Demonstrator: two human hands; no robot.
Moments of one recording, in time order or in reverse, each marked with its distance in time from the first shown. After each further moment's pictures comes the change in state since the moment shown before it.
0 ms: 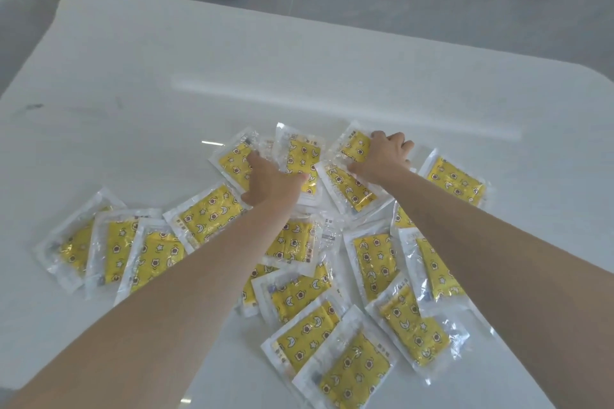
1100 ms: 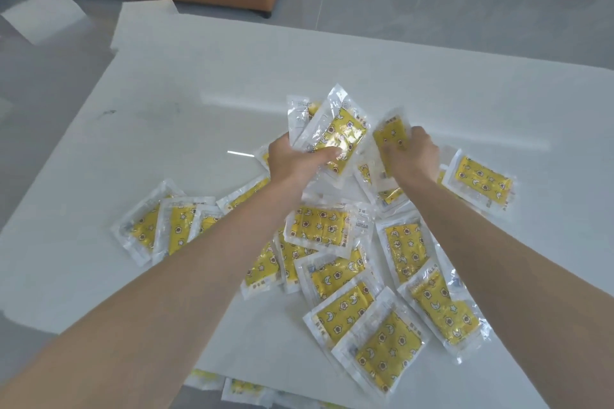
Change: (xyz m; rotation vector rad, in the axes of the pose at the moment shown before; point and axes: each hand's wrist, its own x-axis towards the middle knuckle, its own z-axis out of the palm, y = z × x) left_hand -0.033 0.005 -0.067 -0.442 -0.128 0.127; right_hand -0.046 -0.008 0.000 0.465 0.305 0.033
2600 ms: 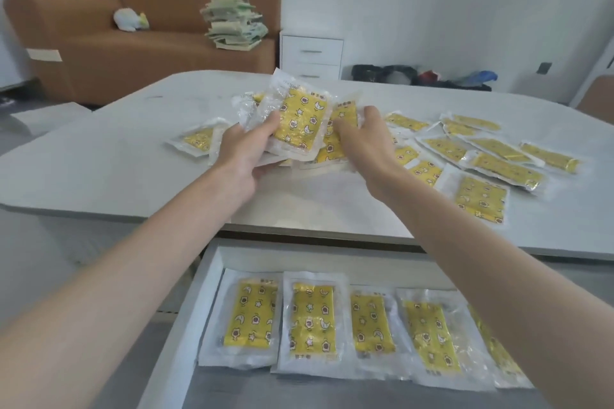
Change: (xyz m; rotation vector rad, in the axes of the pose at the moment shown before) left_hand -0.061 -0.206 -0.180 -0.423 -0.218 0.435; right_hand -0.284 0.024 0.128 0.574 0.055 -0.419
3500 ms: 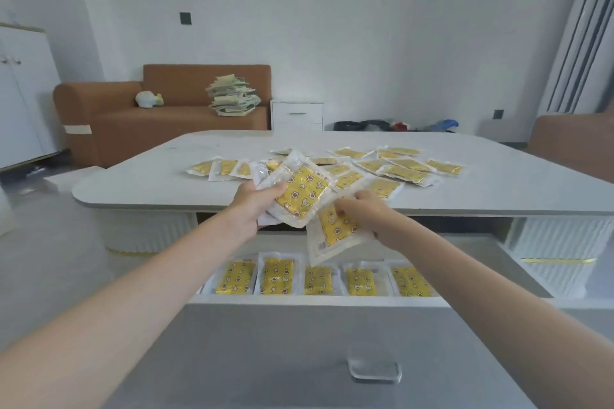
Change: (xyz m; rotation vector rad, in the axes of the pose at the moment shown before) left_hand -0.180 -0.016 0.024 0.170 -0.155 0.014; right_hand -0.152 0.031 -0.121 -0.217 -0.247 0.189
